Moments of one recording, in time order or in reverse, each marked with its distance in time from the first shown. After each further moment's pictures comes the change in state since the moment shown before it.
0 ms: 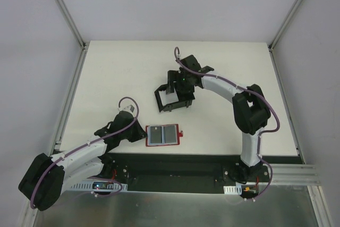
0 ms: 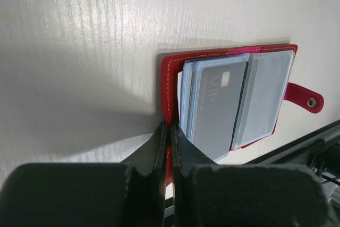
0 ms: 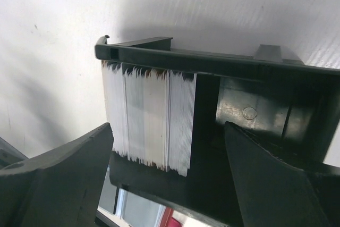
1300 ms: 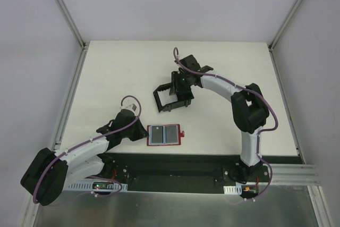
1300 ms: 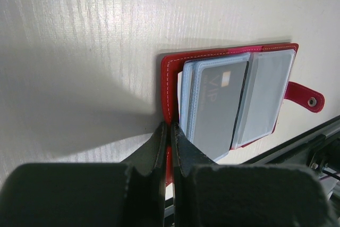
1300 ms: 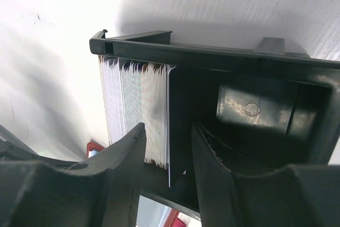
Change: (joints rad) left arm 0.000 0.064 0.027 0.024 0.027 0.022; right arm -0.004 0.041 0.025 -0.012 -0.059 -0.011
